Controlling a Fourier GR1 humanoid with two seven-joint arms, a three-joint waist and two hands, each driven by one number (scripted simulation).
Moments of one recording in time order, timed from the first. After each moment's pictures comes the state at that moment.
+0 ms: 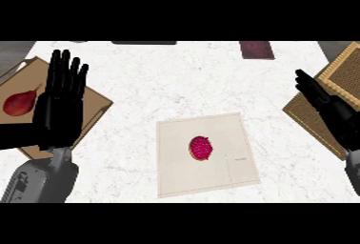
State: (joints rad) left arm -0.27 0.24 -0.11 -1.66 0.43 0.39 -0.05; right arm -0.23 -0.56 0.11 -1.51 -0.15 0.10 0.09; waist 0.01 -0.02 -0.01
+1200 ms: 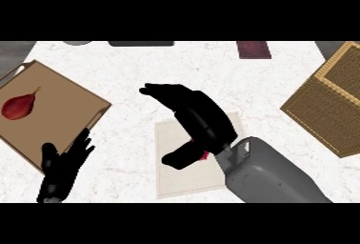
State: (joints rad) left arm 0.06 0.43 -0.27 -1.40 0.35 0.23 0.15; right arm -0.69 -0.20 0.65 -1.56 0.33 -0.06 0.35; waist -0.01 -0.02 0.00
